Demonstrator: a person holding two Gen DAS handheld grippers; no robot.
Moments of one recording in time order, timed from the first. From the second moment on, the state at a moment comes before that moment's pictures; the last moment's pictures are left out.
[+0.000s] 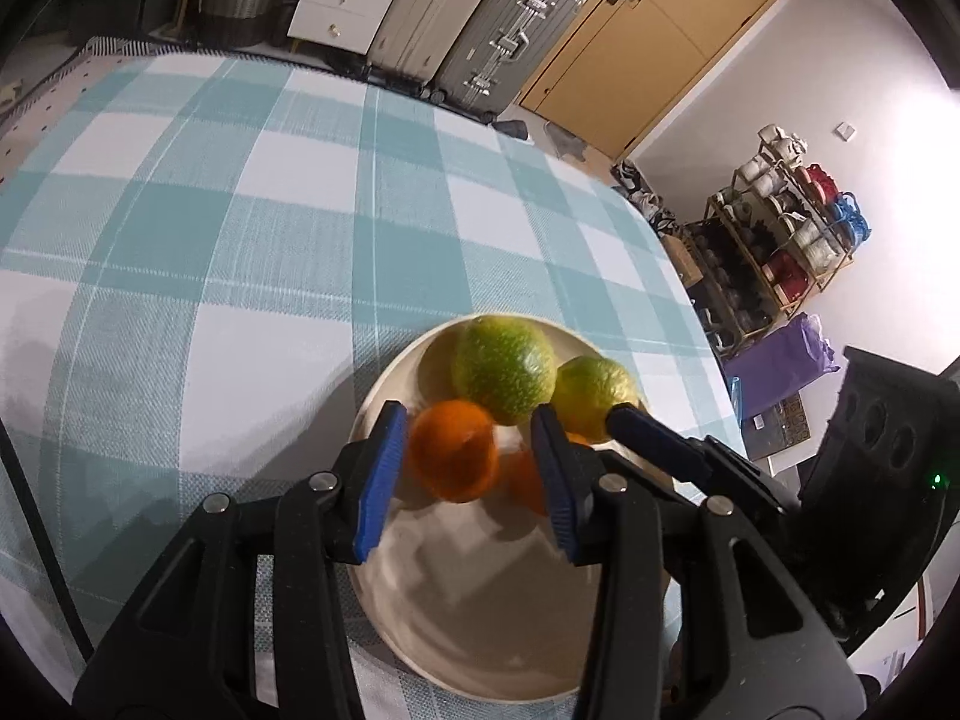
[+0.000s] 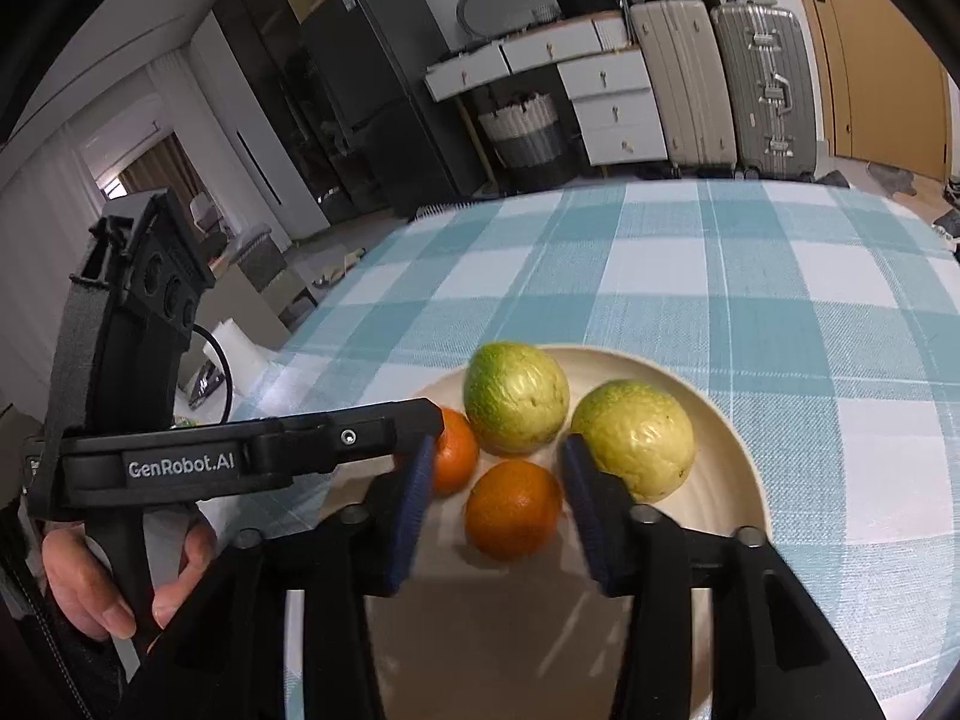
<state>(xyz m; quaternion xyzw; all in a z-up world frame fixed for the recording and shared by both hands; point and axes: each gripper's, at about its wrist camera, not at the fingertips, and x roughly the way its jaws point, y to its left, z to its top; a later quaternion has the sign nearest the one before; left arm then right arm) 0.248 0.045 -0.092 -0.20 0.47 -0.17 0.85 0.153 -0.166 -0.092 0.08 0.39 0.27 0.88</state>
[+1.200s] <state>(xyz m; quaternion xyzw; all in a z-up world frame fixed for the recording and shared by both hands) 0.097 0.032 -0.045 -0.12 0.41 -0.11 0.90 0.047 -0.230 -0.047 0.09 0.34 0.21 0.91</state>
